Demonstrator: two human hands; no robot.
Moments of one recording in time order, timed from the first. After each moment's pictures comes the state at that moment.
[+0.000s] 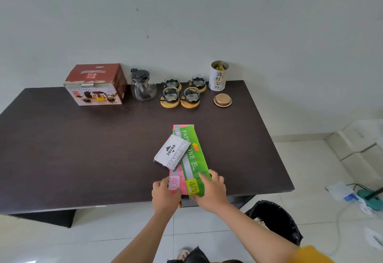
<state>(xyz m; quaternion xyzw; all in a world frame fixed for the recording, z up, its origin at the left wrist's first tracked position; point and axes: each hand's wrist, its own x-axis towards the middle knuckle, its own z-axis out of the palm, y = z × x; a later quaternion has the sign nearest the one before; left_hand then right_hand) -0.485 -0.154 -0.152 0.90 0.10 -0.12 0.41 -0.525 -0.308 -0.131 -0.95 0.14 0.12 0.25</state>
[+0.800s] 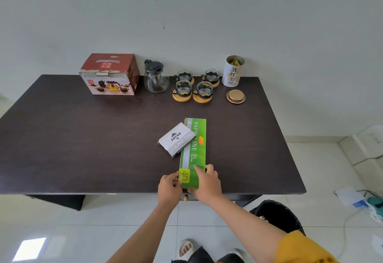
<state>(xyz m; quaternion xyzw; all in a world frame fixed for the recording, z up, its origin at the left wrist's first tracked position) -0.476 -0.133 -0.160 0.90 0.04 -0.13 0.42 -0.498 -0.269 -0.136 -0.95 0.12 0.14 0.24</state>
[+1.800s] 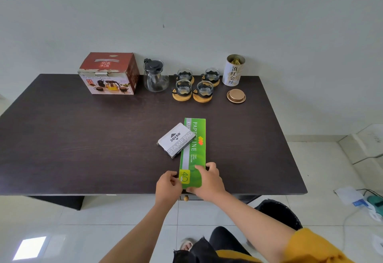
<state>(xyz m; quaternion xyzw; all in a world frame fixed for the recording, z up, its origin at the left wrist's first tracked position) -0.468 -0.131 -0.155 0.89 0.08 -0.11 0.44 -0.492 -0.280 -0.128 -0.94 0.10 0.14 0.29</state>
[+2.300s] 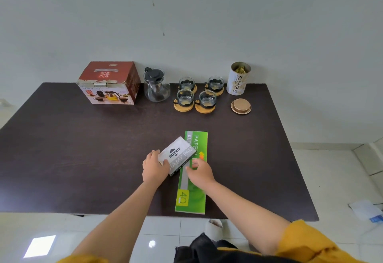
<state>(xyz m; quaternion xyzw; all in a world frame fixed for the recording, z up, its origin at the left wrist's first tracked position) -0.347 -0.127 -0.127 0.94 0.10 -0.11 0.32 -0.398 -0.281 -0.109 -0.82 0.22 0.17 0.51</state>
